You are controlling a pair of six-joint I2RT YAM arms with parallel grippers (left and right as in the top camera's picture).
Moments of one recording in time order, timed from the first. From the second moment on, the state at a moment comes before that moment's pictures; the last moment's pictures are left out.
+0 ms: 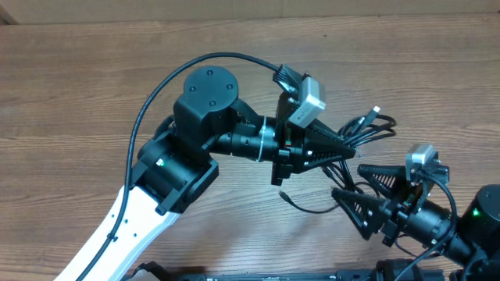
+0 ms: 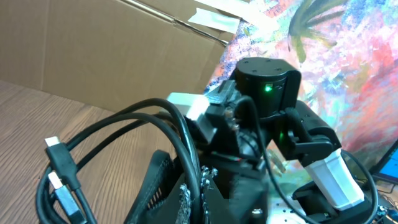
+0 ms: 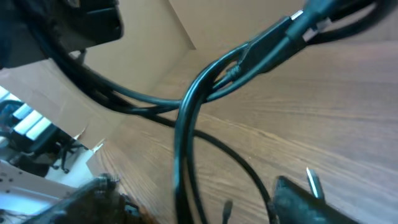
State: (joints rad) left arm -0.70 1.30 1.46 -0.24 1.02 -0.34; right arm 0.05 0.58 1.07 -0.90 -0.83 0.20
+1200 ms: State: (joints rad) left arm -0.70 1.31 1.46 -0.50 0.94 -0.25; right arm 0.05 0.59 1.04 -0.85 -0.54 0.25
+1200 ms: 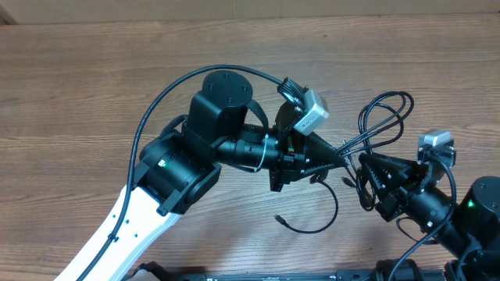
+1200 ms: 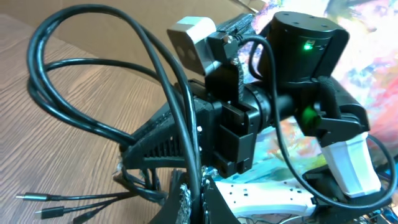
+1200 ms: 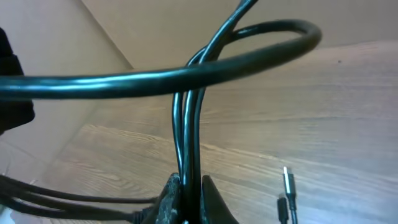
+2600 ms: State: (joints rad) left arm -0.65 1.31 1.46 -0.82 0.68 0.22; right arm 0.05 0.67 1.04 -0.90 -0.52 0.25
